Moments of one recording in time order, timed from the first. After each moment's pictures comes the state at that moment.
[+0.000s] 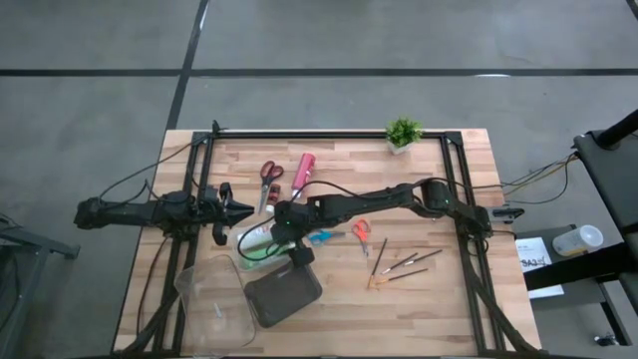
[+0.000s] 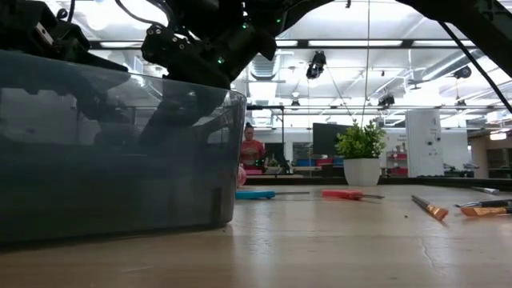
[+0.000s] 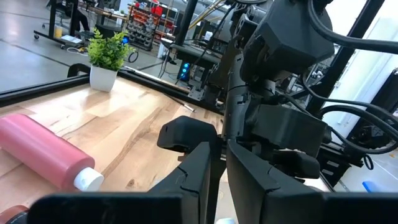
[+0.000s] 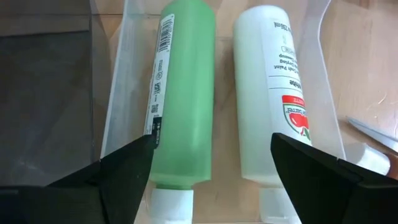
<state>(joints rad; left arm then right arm) -0.05 0.06 0.00 0.04 -0.13 -0.35 0.04 2.33 1.92 -0.45 -0.15 -0.26</state>
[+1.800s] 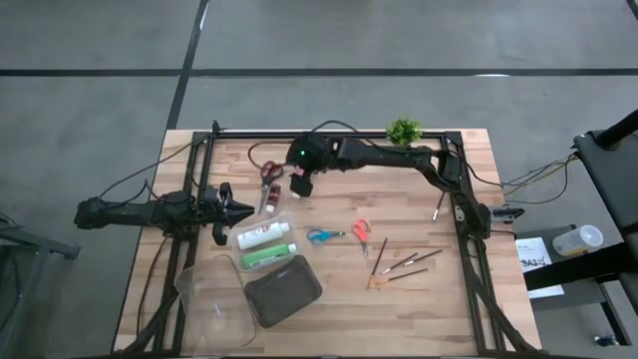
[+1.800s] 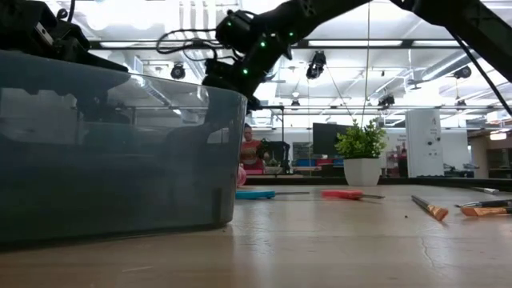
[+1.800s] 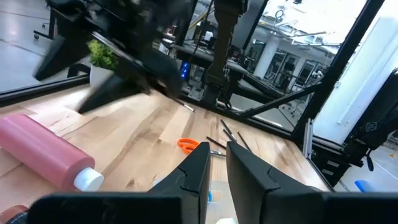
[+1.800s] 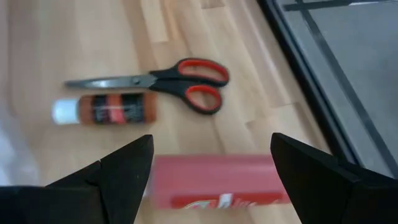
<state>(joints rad) -0.05 0.06 0.00 0.04 -0.13 -0.35 -0.27 2.19 1.89 -0.52 0.10 -0.05</state>
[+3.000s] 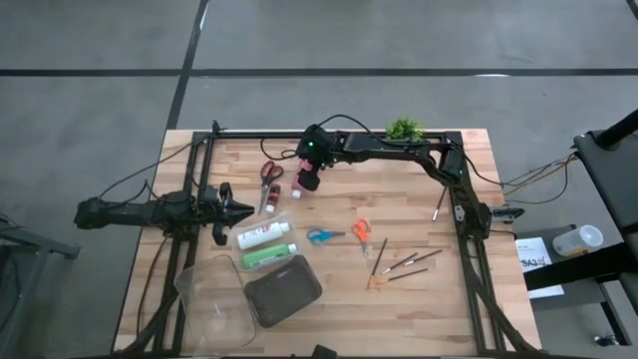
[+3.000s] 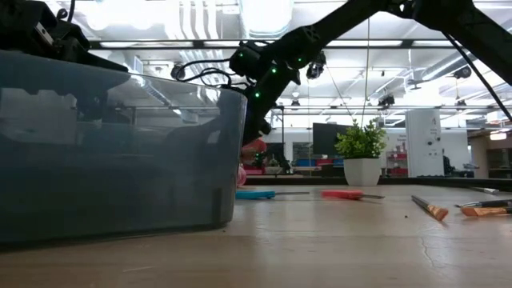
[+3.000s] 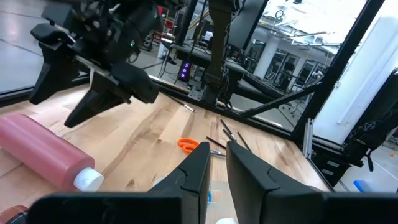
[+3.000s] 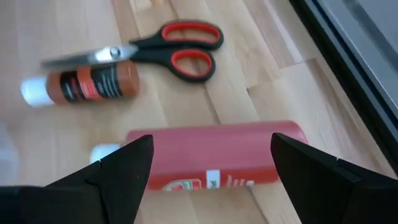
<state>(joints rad) -0.05 0.06 0.00 0.04 -0.13 -0.35 -0.36 2.18 1.76 -0.44 -0.04 0.03</state>
